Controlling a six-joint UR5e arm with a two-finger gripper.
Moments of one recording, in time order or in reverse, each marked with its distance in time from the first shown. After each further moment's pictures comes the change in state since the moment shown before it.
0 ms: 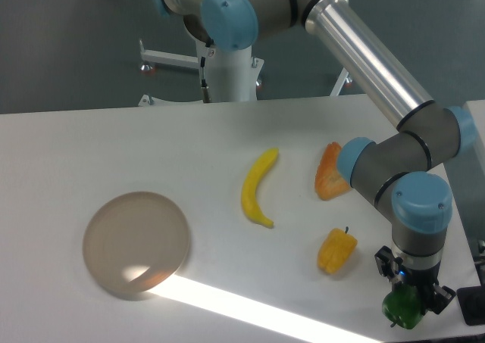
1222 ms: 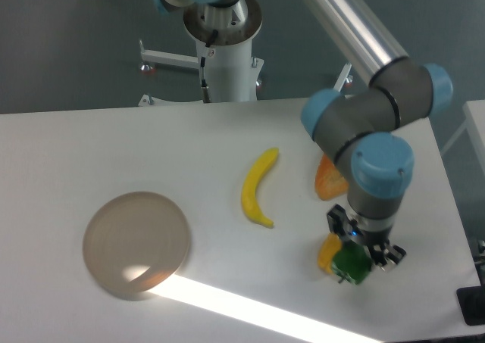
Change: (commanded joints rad) arm -0.087 0.351 -0.320 -0.262 -0.073 -0.288
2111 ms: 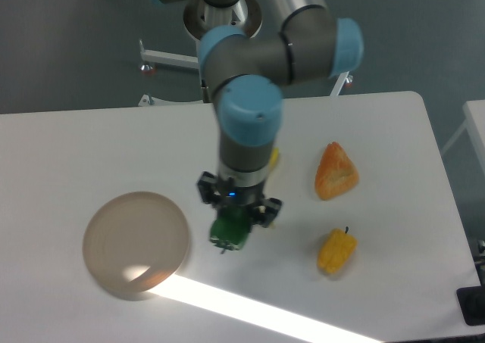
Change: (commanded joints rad) arm -0.265 0.111 -0.166 0.032 -0.075 -0.528
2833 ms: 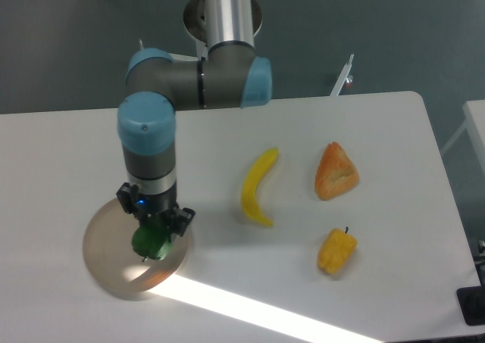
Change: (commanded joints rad) arm -0.143 0.023 -0.273 0.325 0.000 -0.087
